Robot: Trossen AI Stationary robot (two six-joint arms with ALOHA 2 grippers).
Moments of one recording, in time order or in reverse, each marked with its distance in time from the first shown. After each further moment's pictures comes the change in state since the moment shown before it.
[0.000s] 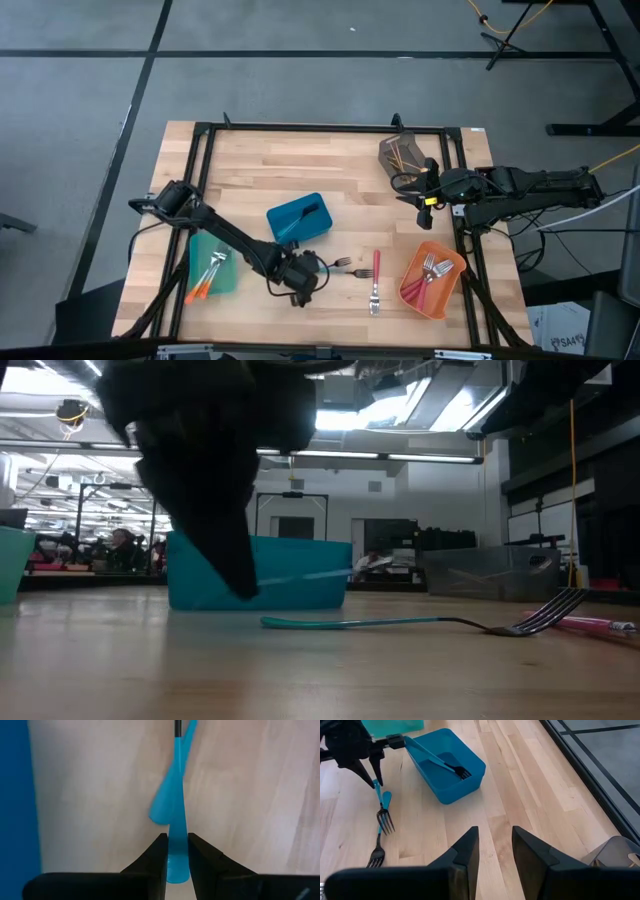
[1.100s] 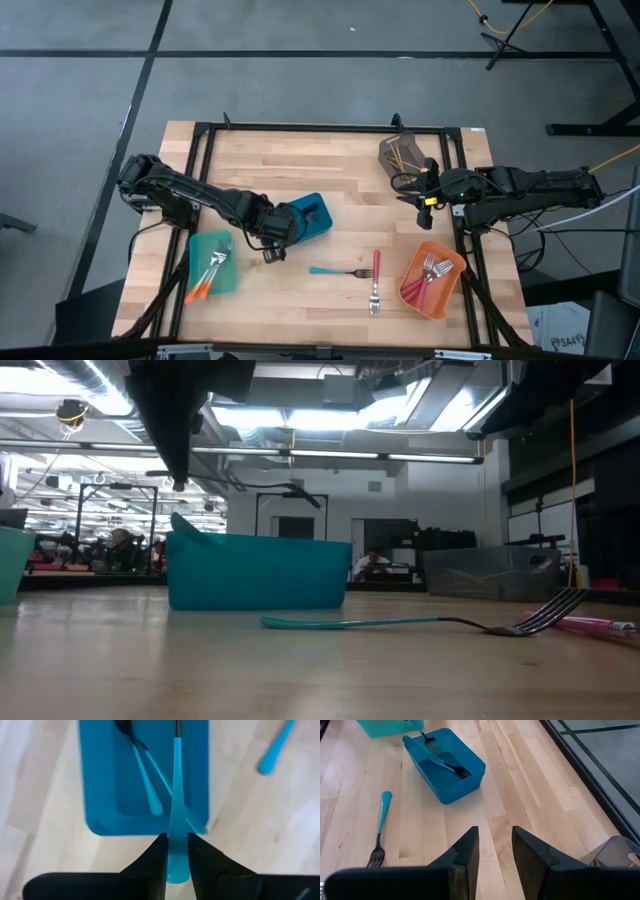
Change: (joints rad) left arm 0.205 -0.372 0.000 -0.557 0.074 0.083; right arm 0.000 0.000 0.000 -0.001 0.000 0.000
